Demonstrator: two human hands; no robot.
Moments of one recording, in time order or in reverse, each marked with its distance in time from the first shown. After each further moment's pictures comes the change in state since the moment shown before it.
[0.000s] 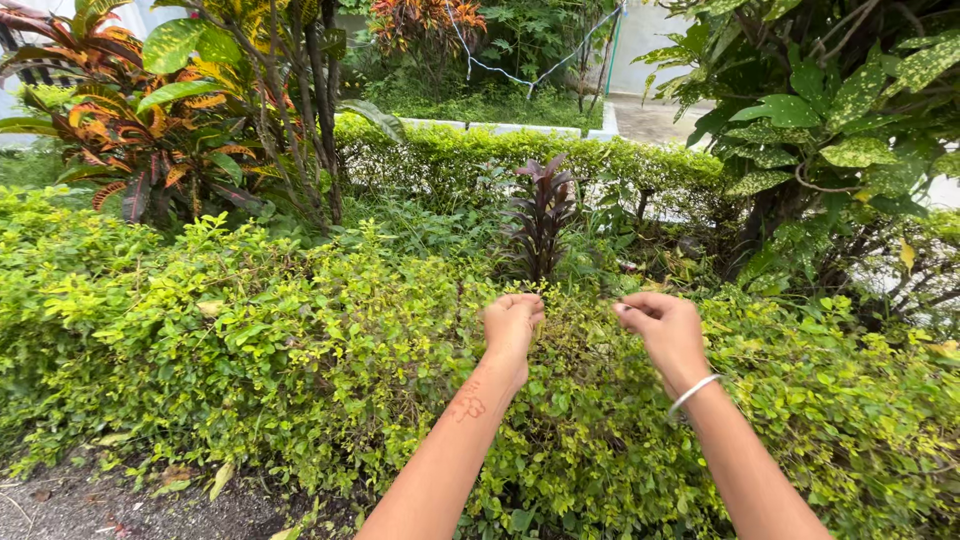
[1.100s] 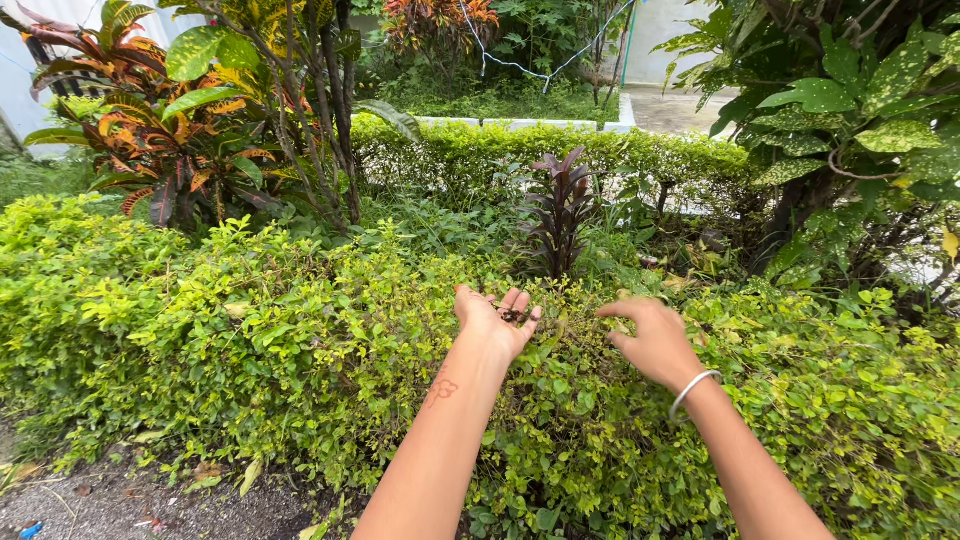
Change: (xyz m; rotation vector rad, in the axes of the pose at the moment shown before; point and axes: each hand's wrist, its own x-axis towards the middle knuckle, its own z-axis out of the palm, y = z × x) left_hand -0.007 0.067 -0.034 -0.789 0.332 -0.459; right_hand 0.004 0.016 0.030 -0.729 -0.105 -0.723
